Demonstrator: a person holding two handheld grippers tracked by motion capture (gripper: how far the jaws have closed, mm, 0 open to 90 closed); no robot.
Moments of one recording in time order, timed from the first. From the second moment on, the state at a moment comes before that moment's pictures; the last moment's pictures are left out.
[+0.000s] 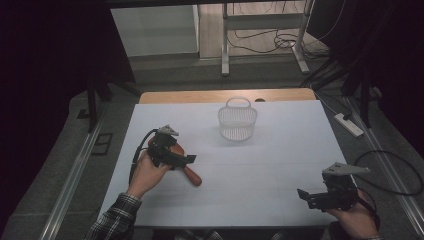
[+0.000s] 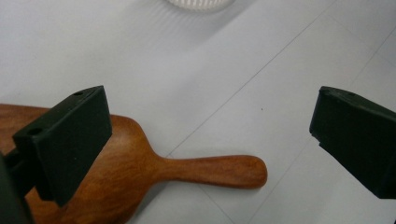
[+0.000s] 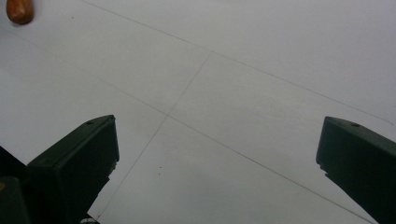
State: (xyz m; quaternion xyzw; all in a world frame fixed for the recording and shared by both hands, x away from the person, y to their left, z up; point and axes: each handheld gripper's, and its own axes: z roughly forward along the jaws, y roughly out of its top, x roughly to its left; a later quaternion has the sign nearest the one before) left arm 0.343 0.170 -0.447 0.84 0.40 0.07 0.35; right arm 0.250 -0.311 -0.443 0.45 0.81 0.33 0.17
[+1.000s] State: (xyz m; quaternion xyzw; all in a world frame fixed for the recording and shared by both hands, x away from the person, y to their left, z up) left arm 0.358 0.161 -0.460 0.85 0.40 0.05 0.33; right arm 0.250 -0.311 -0.443 0.45 0.82 0.33 0.17
